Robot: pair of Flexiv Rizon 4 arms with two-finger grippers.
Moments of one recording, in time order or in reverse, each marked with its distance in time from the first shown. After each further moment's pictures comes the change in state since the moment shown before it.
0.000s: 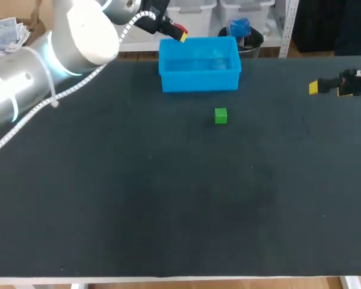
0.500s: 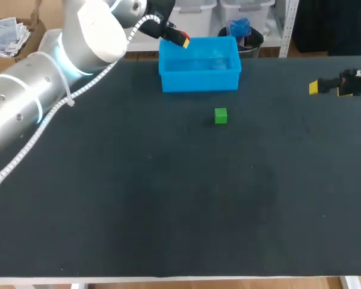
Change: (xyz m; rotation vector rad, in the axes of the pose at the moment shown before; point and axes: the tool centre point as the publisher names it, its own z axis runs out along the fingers) left arm 0.013 0.009 0.034 0.029 0.050 -0.032; right arm 0.000 0.000 0.000 0.000 0.000 0.000
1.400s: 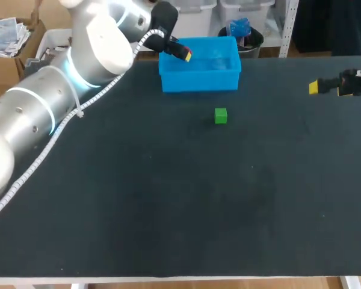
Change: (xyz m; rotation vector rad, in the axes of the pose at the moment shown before) left arm 0.024 0.002 0.030 0.008 0.014 -0.046; right arm 0.000 0.000 0.000 0.000 0.000 0.000
